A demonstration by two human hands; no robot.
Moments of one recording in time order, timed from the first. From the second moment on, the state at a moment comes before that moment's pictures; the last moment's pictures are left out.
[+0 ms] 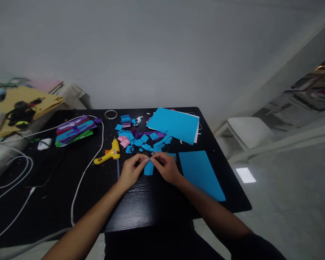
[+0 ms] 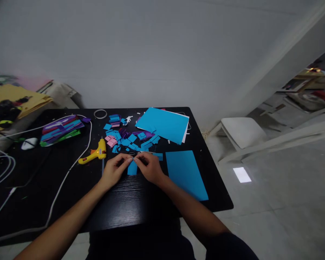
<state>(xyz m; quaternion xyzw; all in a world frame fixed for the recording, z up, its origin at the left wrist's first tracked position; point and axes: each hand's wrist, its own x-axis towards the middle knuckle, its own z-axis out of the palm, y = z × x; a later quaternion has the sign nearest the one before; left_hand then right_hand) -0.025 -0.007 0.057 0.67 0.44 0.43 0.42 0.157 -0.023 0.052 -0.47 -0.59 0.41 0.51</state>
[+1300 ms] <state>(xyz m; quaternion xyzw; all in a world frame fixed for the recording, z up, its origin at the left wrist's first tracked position) -0.026 -0.006 0.062 0.66 0.45 0.44 0.41 0.156 -0.018 0.047 -0.47 -0.52 0.49 0.53</state>
